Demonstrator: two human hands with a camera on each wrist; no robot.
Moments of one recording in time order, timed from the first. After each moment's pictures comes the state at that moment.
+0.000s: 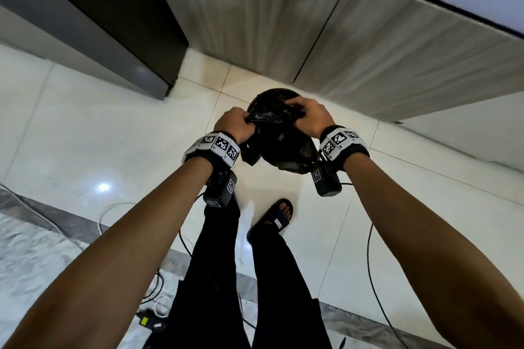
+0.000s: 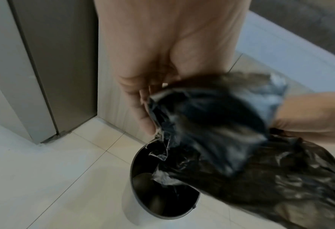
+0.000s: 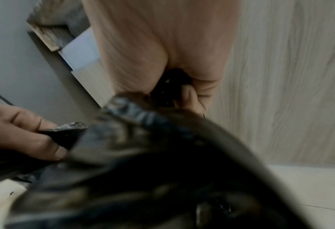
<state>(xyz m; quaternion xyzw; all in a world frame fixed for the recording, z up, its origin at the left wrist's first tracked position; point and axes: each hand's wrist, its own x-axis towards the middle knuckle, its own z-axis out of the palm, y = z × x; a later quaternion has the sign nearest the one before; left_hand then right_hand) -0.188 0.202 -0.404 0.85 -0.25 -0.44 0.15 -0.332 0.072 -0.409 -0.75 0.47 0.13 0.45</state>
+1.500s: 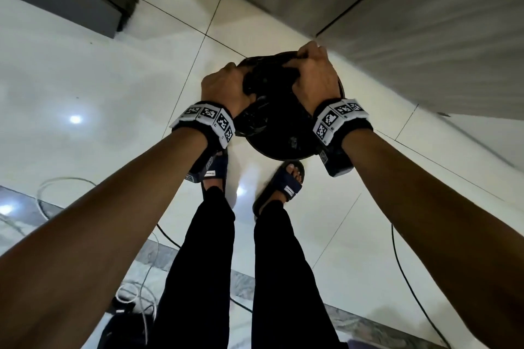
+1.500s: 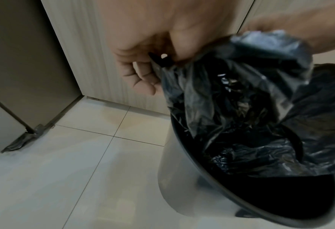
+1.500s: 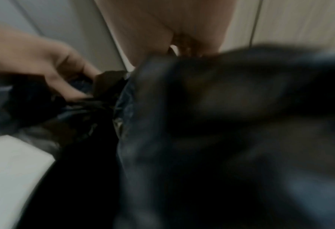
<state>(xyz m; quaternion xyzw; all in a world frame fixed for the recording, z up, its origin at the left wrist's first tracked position) -0.131 0.140 -0.627 0.85 -0.37 -0.37 0.04 -0.252 0.010 -0.629 -0.89 0.35 0.14 0.26</state>
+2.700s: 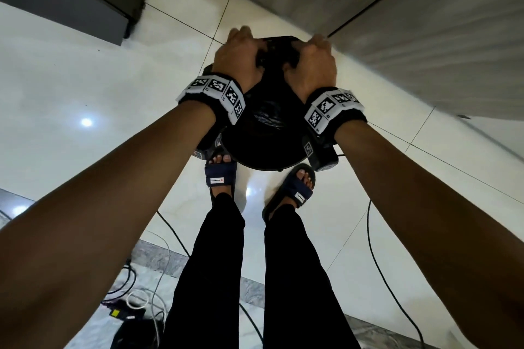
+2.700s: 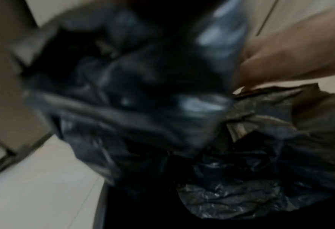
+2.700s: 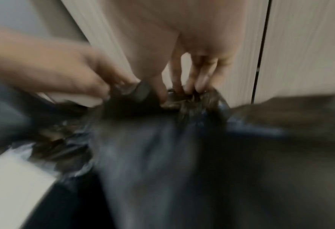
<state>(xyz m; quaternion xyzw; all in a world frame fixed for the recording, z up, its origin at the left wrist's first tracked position) -0.090 0.101 -0.645 0.84 -0.41 -0.33 0.09 -0.207 0.010 -0.659 -0.84 0.46 0.13 0.28</state>
